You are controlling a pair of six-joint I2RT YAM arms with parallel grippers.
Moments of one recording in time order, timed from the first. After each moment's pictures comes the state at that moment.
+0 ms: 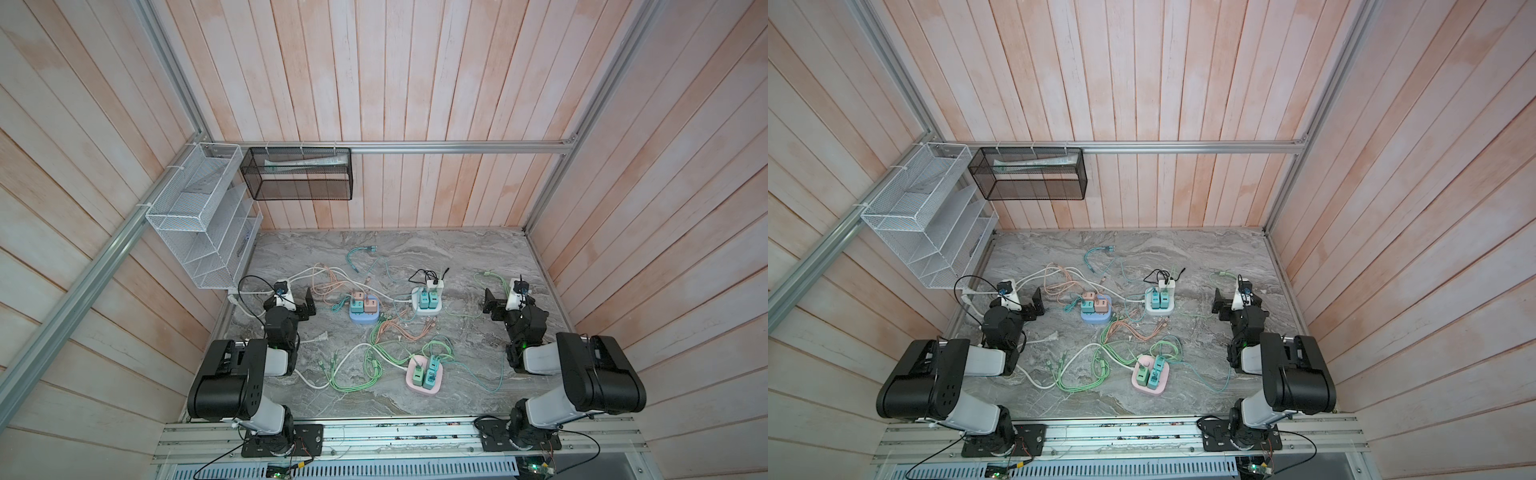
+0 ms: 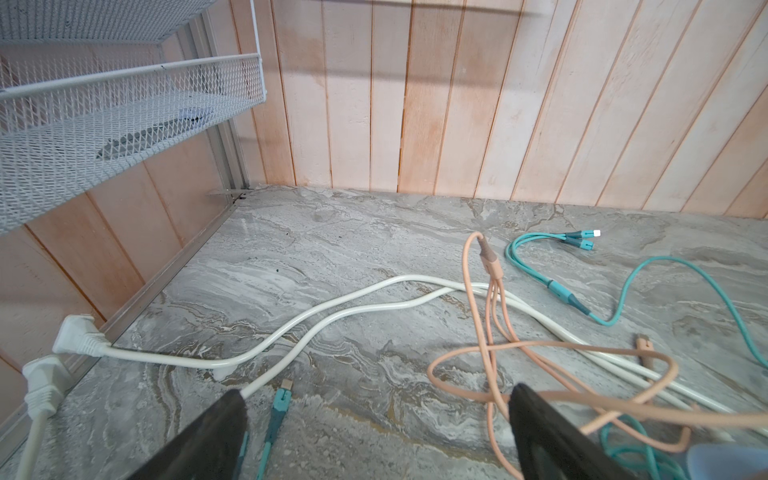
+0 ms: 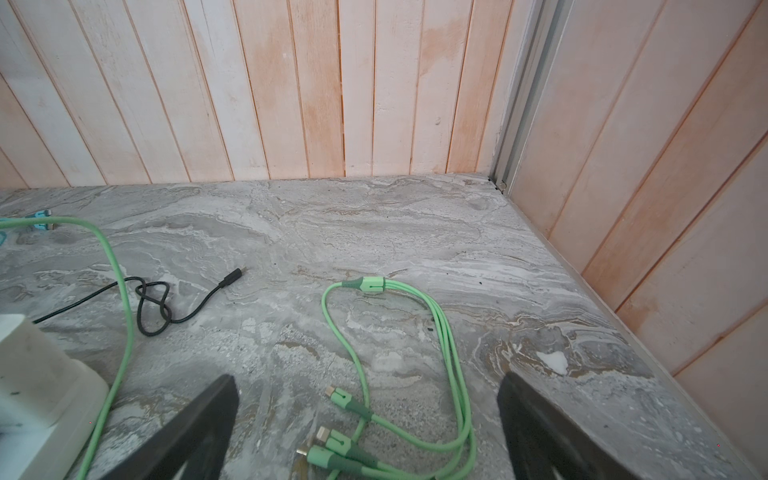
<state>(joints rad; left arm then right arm) 0.01 1.53 0.27 1.09 -0.06 -0.03 -0.06 1.53 0.24 1.12 -0.07 0.01</state>
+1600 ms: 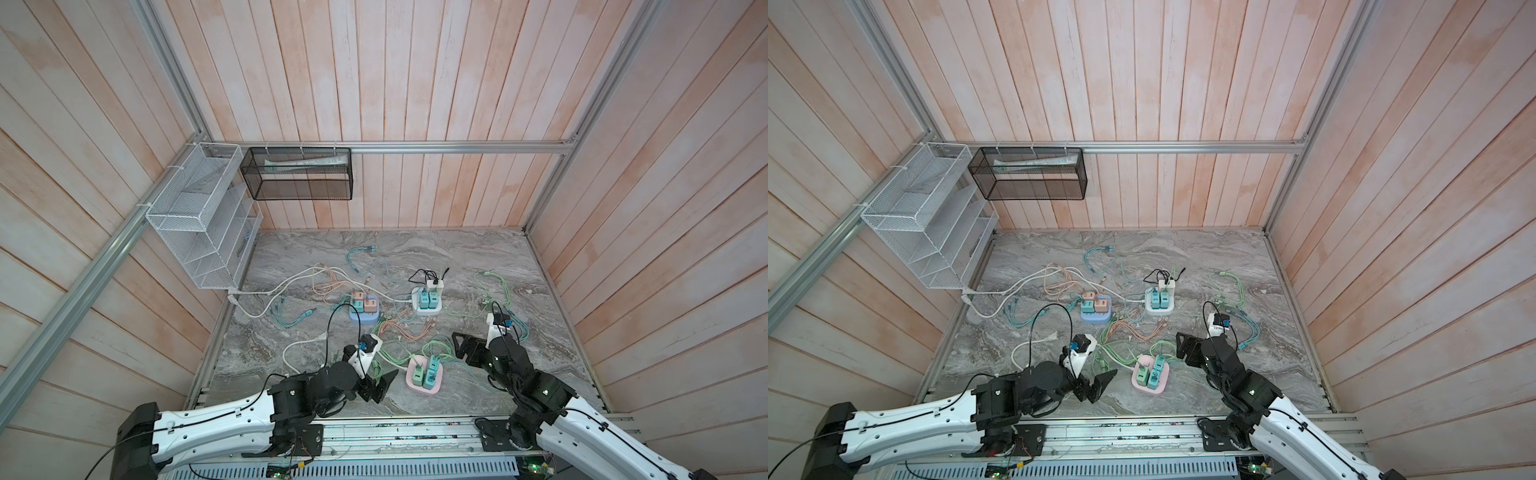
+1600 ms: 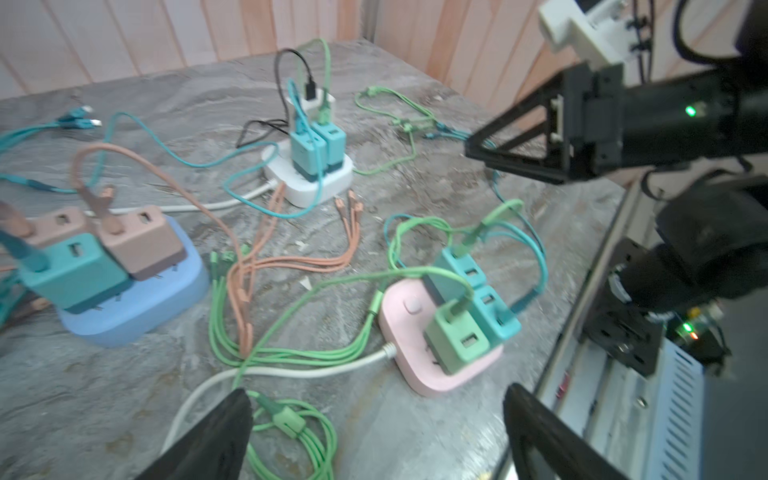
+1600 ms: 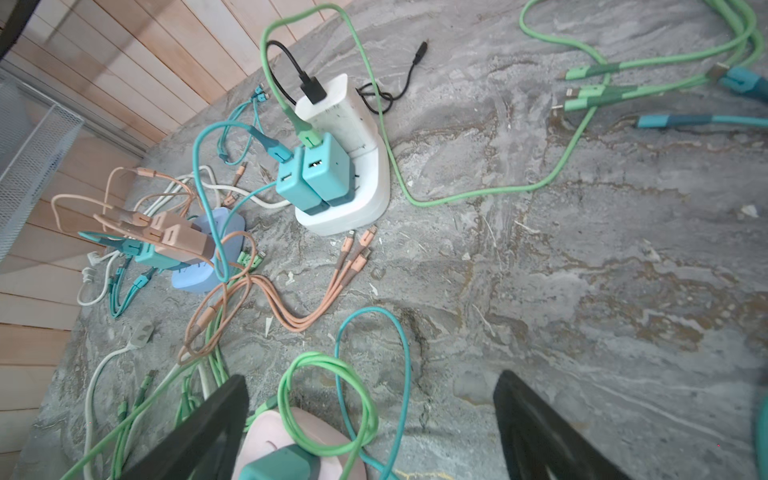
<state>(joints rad) -1.26 0.78 0.39 -0.09 -0.29 -0.32 0.73 0.52 0.31 -0.38 0.29 0.84</state>
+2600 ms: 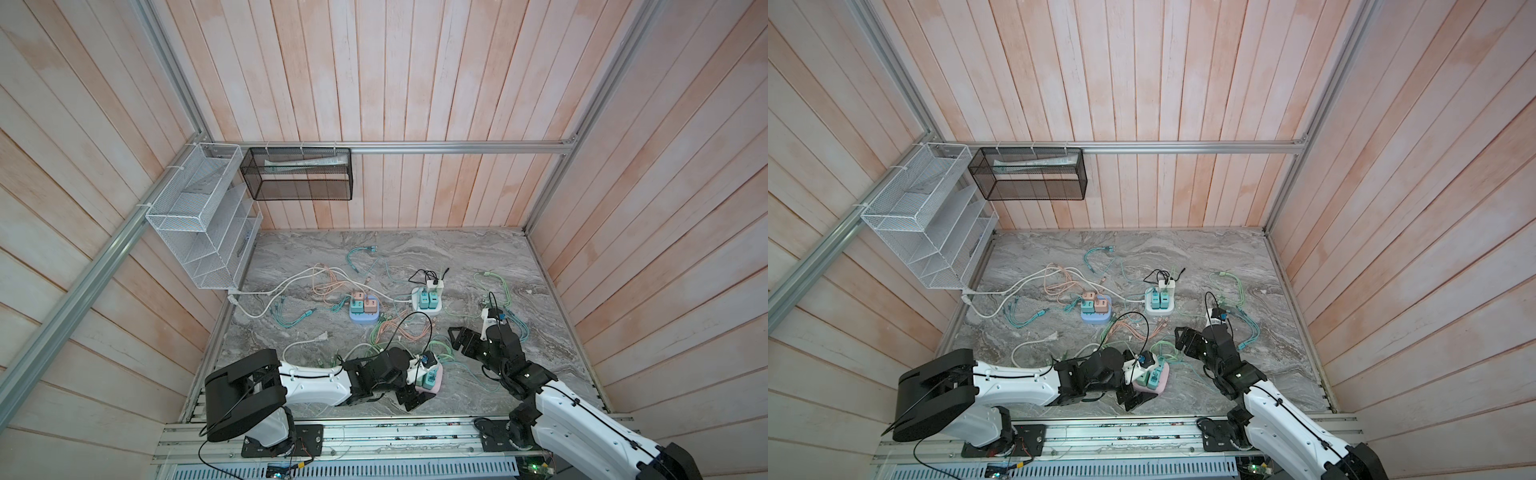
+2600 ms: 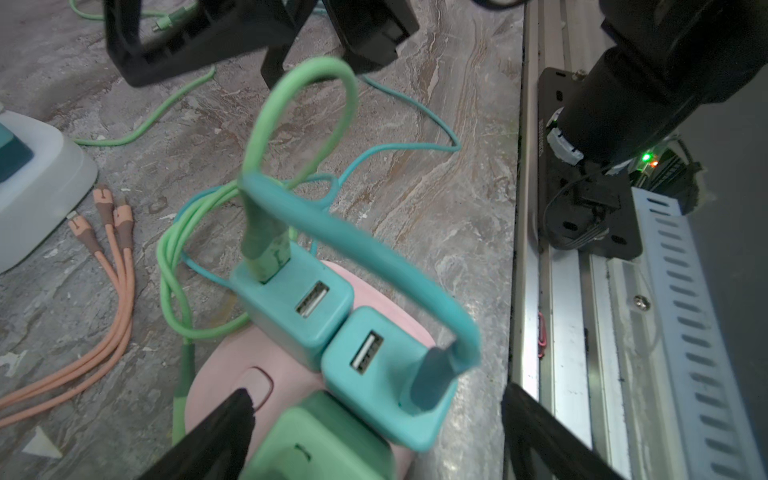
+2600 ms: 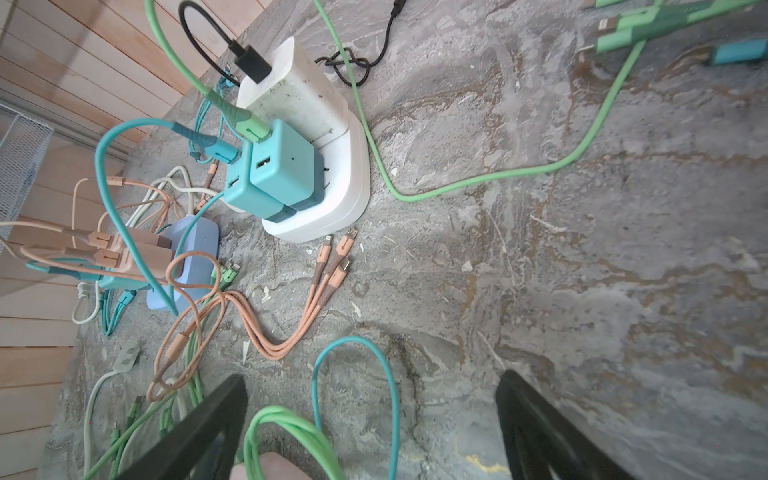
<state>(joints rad) -1.18 1.52 0.58 0.31 0.13 0.03 0.49 0.78 0.25 -0.07 0.04 0.78</state>
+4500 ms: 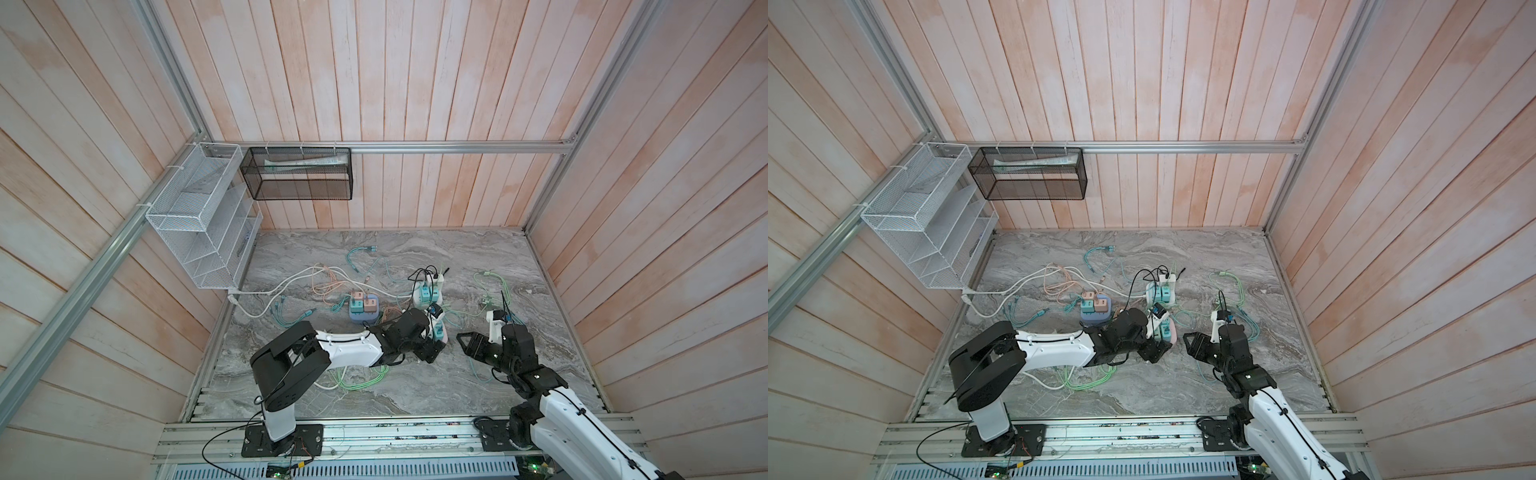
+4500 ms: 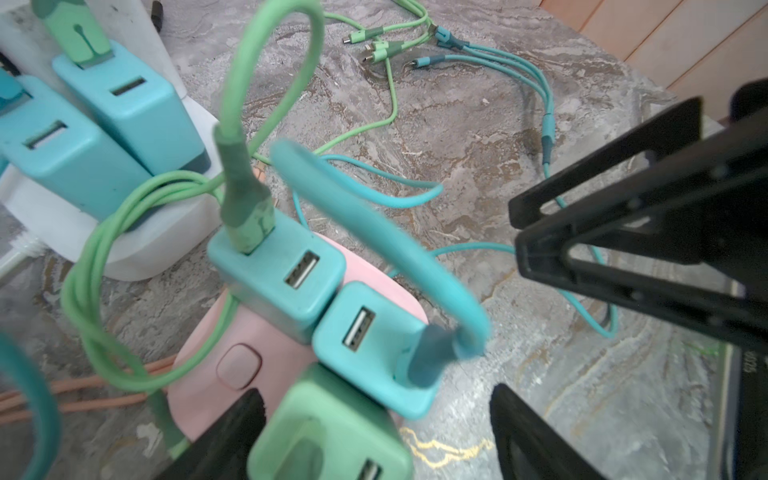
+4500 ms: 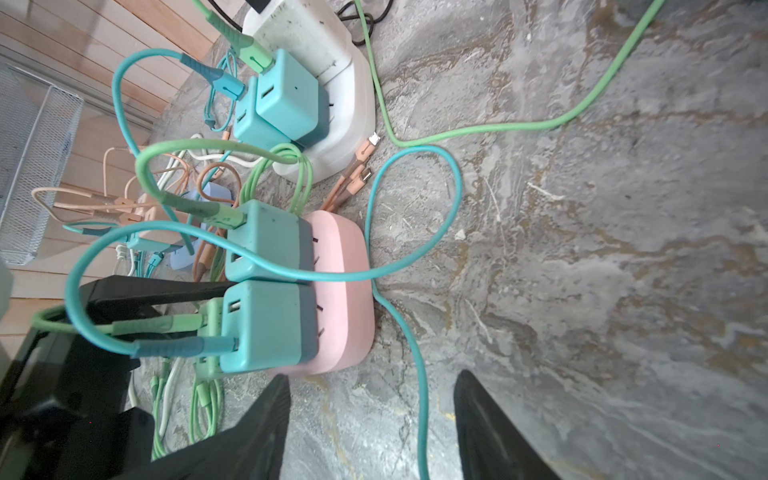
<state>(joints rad) -1.01 1.79 0.96 0.15 0.05 -0.17 0.31 0.69 0.23 -0.18 -0.24 0.68</state>
